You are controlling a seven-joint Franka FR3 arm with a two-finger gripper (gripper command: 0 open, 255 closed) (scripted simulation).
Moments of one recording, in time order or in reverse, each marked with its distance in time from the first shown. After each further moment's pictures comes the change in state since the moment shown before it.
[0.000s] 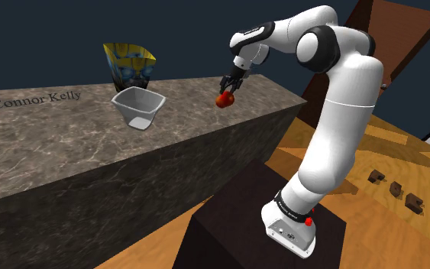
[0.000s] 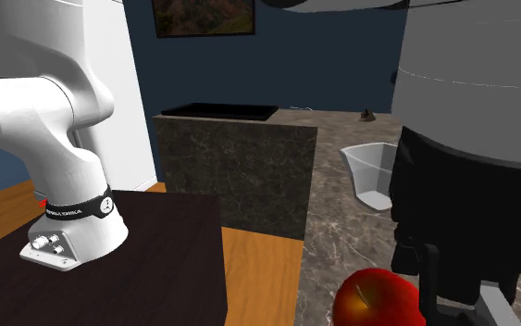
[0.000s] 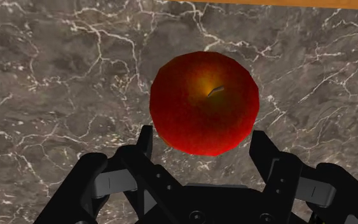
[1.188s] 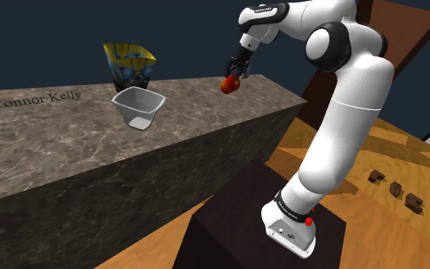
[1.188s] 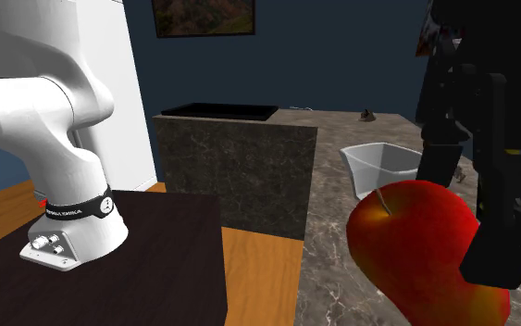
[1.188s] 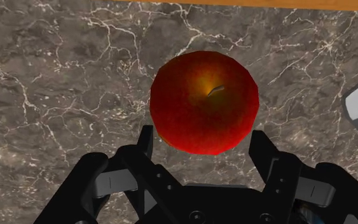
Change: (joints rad) arm 0.005 -0.074 -0.018 0.144 -0.058 -0.204 0.065
